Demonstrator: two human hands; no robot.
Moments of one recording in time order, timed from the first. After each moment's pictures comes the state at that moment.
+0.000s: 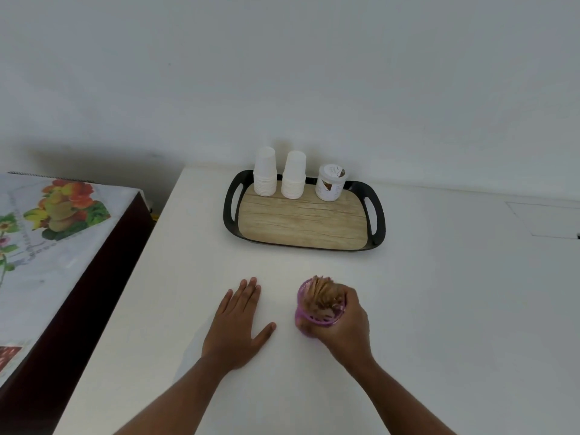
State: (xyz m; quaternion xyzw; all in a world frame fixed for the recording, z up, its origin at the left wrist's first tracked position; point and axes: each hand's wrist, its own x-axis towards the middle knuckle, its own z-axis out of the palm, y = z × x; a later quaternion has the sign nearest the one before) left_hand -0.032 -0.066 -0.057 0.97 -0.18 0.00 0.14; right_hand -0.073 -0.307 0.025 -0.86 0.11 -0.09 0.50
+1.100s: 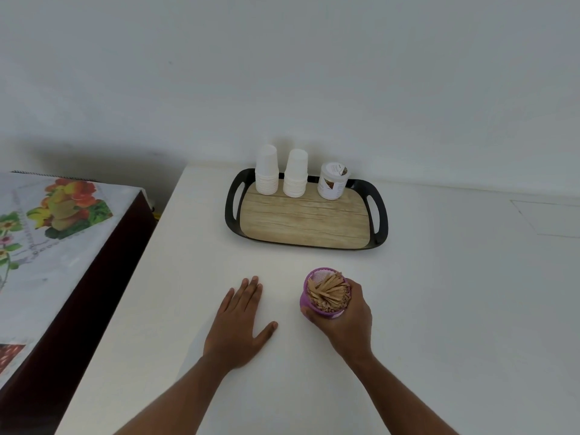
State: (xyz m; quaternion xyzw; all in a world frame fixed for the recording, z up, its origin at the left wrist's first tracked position) left_hand -0.032 -0.066 -0.058 0.97 -0.18 0.00 0.14; right_hand -0.061 -0.314 0.004 -0.87 0.13 -0.11 0.47
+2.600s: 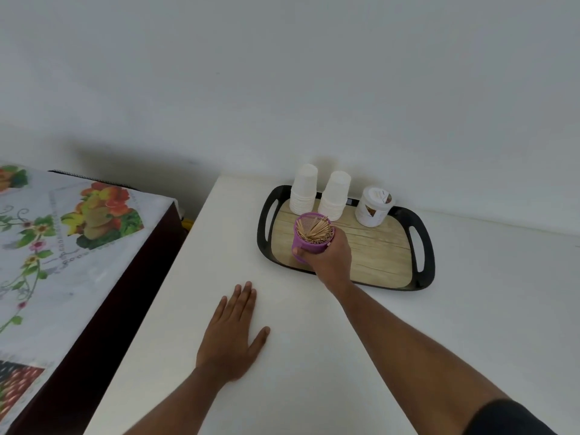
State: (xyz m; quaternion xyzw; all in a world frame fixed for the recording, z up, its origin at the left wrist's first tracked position) left_hand 0.015 -0.006 -0.061 0.99 -0.11 -0.01 0.13; right_hand 0.154 -0.234 0.023 -0.85 0.10 -0.10 0.51
